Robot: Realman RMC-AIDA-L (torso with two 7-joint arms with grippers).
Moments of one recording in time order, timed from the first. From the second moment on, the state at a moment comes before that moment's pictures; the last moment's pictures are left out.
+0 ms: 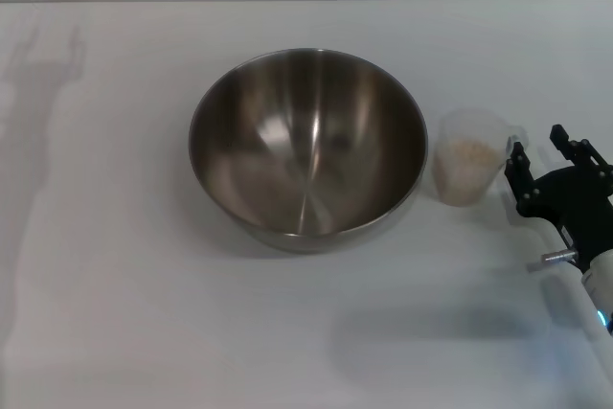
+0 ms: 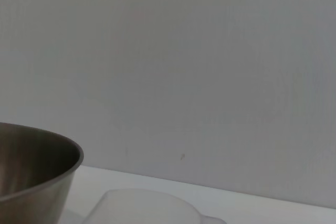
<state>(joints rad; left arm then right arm) -0.37 -2.02 -1.58 -0.56 2.89 1.00 -0.18 0.25 2.09 0.33 0.39 -1.84 -1.18 -0.23</state>
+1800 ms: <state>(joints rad) -0.36 -2.03 -1.59 -0.56 2.89 1.00 -0.18 0.44 2.08 0.47 0.32 -1.84 -1.44 -0.20</state>
